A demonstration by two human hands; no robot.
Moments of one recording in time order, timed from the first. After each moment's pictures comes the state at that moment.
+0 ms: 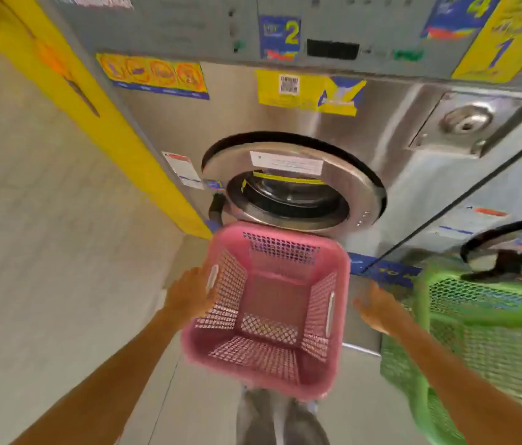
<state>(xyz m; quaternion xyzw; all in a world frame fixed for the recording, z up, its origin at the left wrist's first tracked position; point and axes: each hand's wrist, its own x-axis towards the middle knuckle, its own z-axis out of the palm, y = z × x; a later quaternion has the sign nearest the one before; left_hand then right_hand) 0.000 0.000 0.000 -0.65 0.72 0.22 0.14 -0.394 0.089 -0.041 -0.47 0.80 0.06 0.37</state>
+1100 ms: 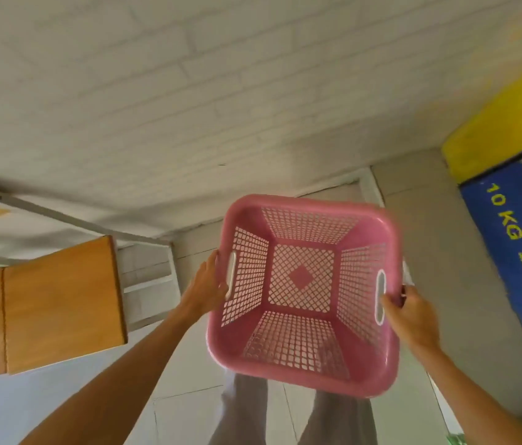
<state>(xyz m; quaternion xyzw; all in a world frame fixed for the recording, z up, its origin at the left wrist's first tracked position) 0.277 0.494 -0.120 -0.89 0.22 0.35 -0.18 -0.018 0.212 -0.118 -0.75 0.56 0.10 0.34</state>
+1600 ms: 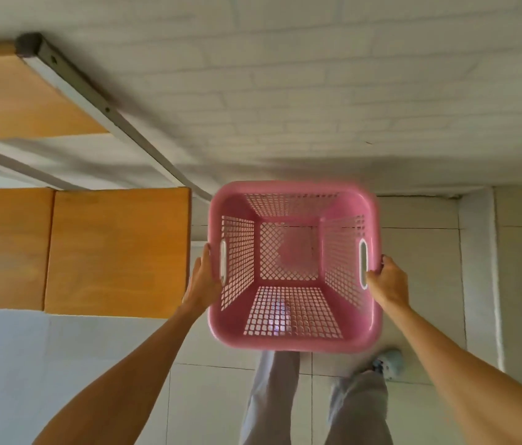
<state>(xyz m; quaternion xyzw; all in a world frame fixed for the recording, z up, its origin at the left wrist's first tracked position) 0.393 0.753 -0.265 -0.90 0.04 0.32 -0.30 0.254 0.385 -0.221 -0.77 0.49 0.19 0.37</state>
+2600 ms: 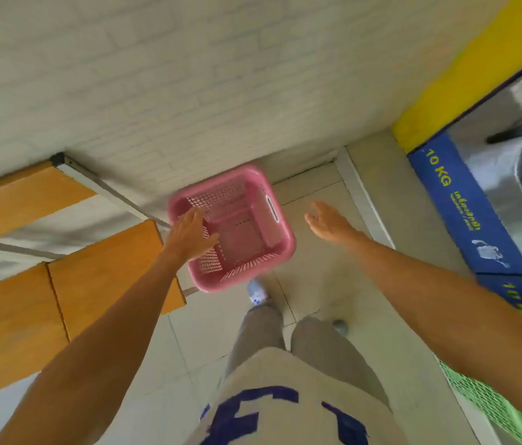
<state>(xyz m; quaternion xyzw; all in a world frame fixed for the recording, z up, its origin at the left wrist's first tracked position) 0.396 0.657 0.061 -0.87 0.35 0.34 -0.05 0.172 0.407 0.066 -0.81 0.42 0.25 0.32</state>
